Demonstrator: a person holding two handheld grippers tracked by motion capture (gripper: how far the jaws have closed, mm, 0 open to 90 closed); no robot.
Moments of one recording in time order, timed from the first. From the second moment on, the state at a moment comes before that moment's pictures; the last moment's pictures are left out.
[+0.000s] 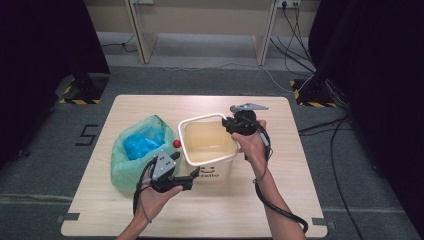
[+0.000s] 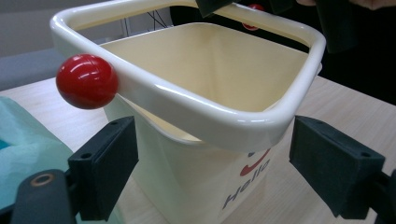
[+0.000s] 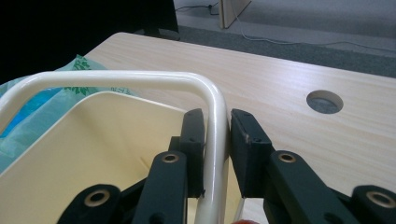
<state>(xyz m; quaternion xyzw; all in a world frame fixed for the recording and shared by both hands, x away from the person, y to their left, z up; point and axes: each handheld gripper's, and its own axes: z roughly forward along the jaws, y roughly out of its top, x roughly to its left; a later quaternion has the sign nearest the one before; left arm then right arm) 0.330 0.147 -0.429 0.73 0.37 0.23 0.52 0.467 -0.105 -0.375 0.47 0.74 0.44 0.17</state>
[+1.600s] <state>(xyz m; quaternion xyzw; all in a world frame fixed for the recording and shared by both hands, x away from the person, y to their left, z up) 0.337 0.166 -0.420 0.71 0.40 0.22 0.54 0.457 -0.137 -0.392 0.49 0.72 0.46 0.15</state>
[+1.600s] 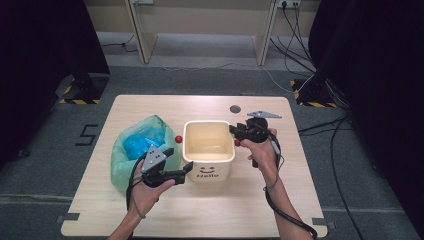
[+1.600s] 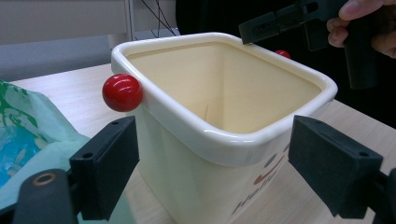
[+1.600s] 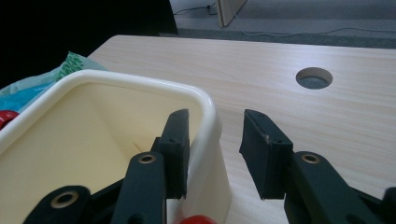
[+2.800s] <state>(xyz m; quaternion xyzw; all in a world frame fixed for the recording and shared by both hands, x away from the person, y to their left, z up) 0.326 0.188 -0.439 0.72 0.41 0.18 0.53 0.435 -0.189 -0.405 0.51 0.69 0.48 0.15</state>
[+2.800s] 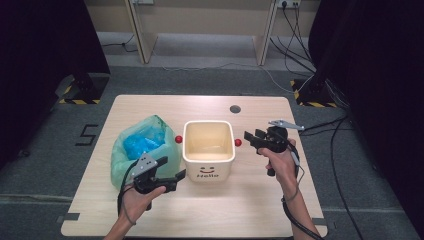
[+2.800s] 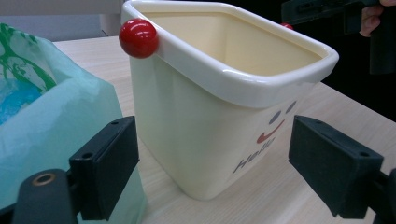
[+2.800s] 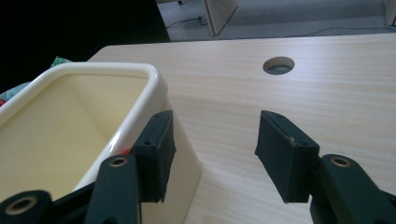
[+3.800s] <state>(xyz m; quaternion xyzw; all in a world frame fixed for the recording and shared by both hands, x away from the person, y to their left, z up) 0.311 0.192 -0.458 0.73 0.40 0.17 0.53 0.408 -0.199 -0.439 0.52 0.70 0.47 0.13</state>
